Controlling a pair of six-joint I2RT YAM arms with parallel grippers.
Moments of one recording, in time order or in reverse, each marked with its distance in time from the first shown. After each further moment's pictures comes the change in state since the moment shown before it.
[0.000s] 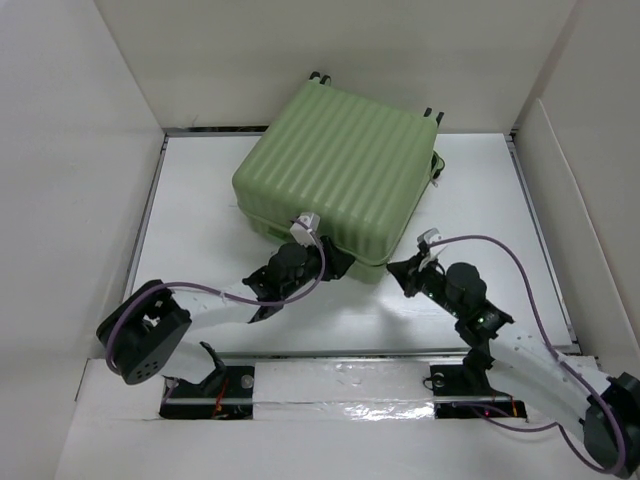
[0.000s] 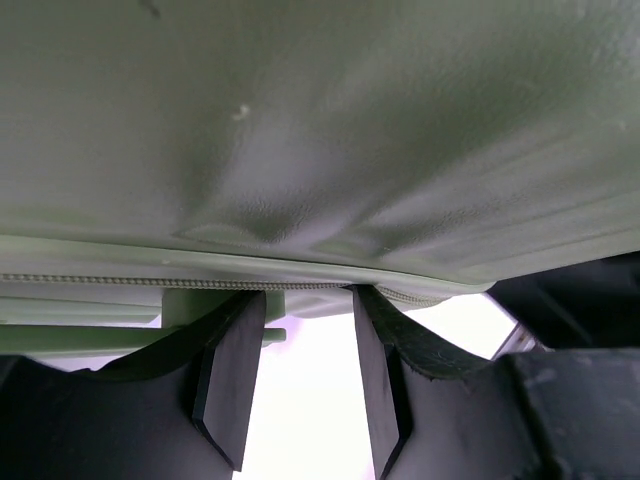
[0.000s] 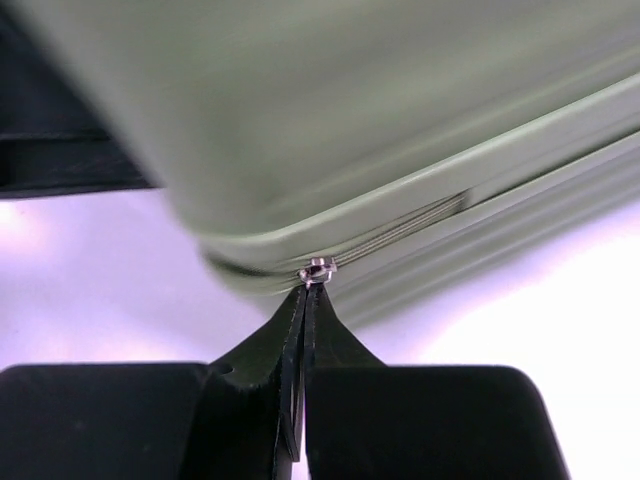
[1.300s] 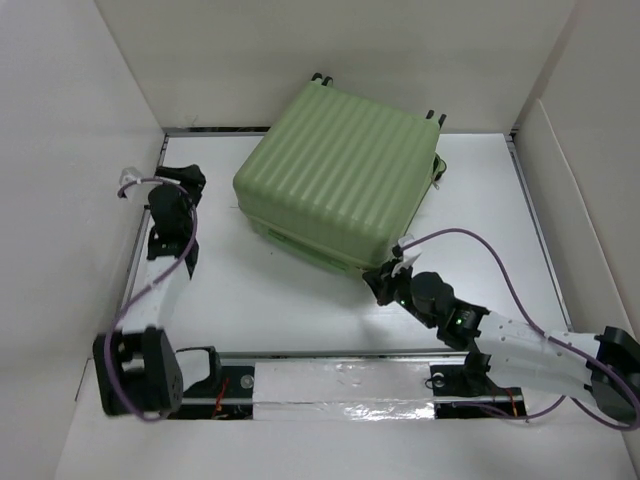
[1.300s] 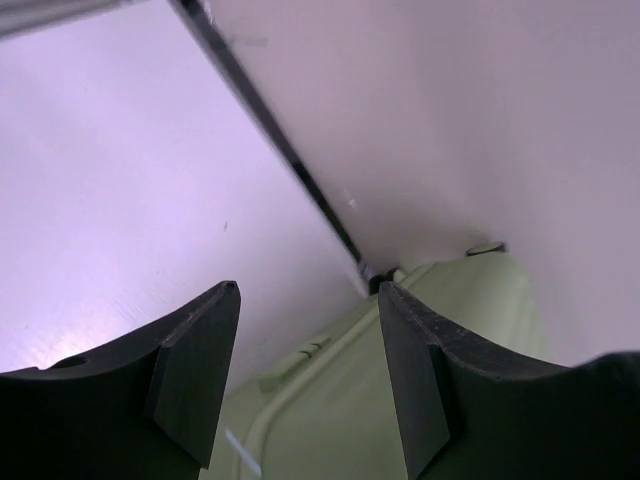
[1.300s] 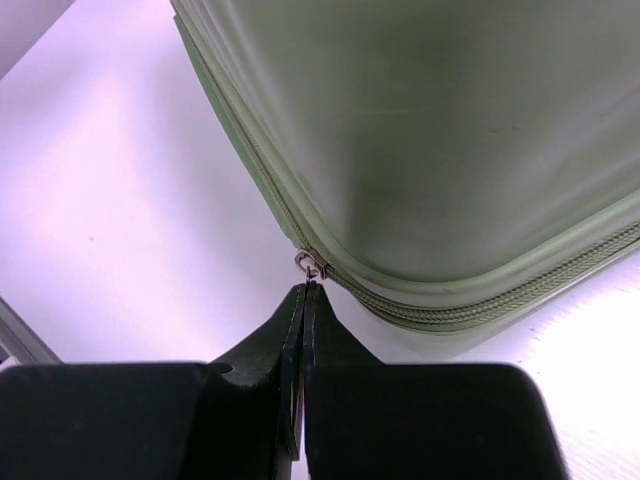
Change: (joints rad) left arm 0.879 -0.316 0.152 -0.272 -0.219 -0.212; right arm 0.450 0.154 0.122 -0.045 0.492 0.206
